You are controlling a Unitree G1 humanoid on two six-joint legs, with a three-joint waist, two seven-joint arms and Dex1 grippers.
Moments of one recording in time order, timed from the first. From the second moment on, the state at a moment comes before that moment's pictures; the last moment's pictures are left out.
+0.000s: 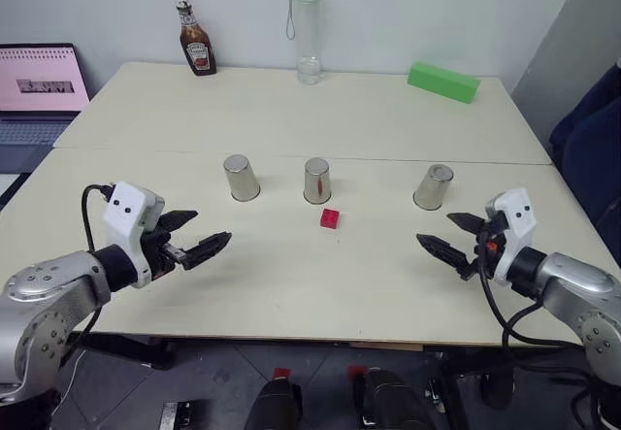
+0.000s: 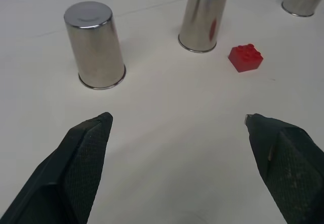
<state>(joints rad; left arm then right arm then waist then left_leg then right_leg) -0.03 0.83 0.44 -0.45 -0.66 0.89 -0.69 -0.11 -0.64 -0.25 -0.56 0.64 0.90 0.52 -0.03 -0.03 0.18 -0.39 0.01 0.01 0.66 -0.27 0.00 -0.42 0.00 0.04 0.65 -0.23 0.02</state>
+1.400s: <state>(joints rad) -0.10 0.85 0.38 -0.42 -0.68 0.88 -0.69 -0.09 -0.65 -0.25 -0.54 0.65 0.88 0.50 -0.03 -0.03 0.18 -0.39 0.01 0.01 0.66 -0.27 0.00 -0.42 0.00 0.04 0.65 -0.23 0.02</state>
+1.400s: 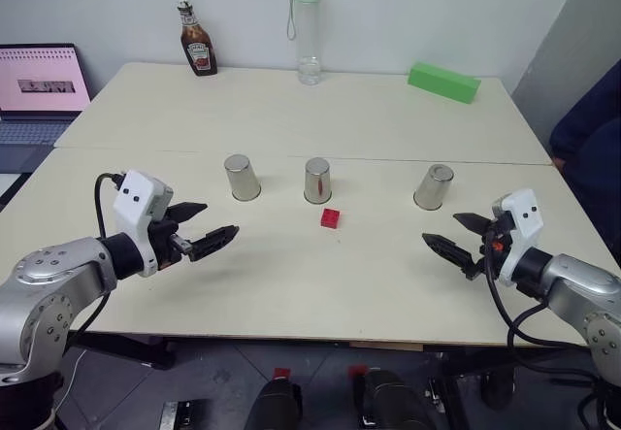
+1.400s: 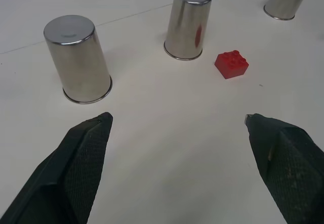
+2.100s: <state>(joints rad) -0.10 0.85 0.38 -0.37 -0.65 0.84 -0.71 -0.09 -0.64 -0.25 -0.54 0.65 0.88 0.49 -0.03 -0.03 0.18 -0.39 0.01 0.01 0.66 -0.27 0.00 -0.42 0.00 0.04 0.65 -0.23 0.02</state>
